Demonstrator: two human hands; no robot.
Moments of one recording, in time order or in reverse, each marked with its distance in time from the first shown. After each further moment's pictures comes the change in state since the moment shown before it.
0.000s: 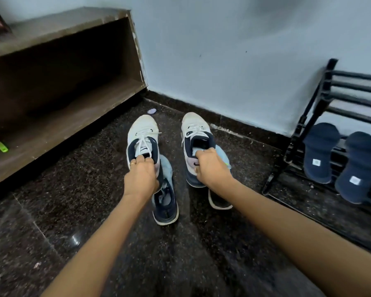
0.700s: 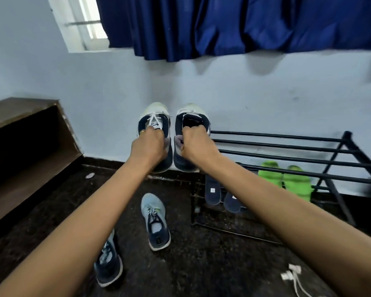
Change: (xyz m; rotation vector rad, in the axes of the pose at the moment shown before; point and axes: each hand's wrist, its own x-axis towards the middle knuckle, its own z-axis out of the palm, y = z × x) left_hand -0.032 0.266 -0.217 -0.057 0.253 0.556; right_hand -0.098 0.050 -0.304 -0.236 0.402 0.154
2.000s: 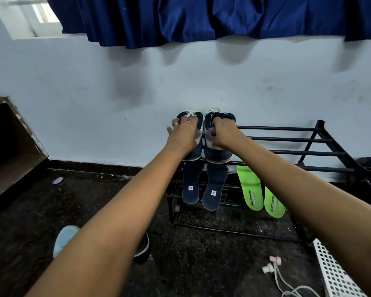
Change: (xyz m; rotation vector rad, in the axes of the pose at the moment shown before) left_hand 0.075 0.133 0.092 -0.197 -0.143 0.239; right_hand 0.013 0.170 0.016 -0.135 -0.178 0.334
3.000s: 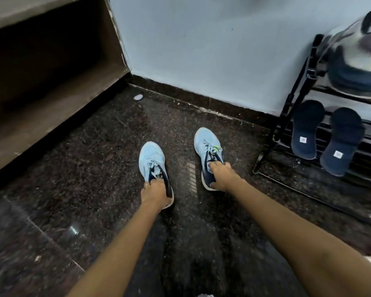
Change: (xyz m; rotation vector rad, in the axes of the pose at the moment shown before) left_hand -0.337 -0.318 0.160 0.005 -0.562 -0.840; right_hand -0.114 -0.233 0.333 0.024 -0.721 -0.384
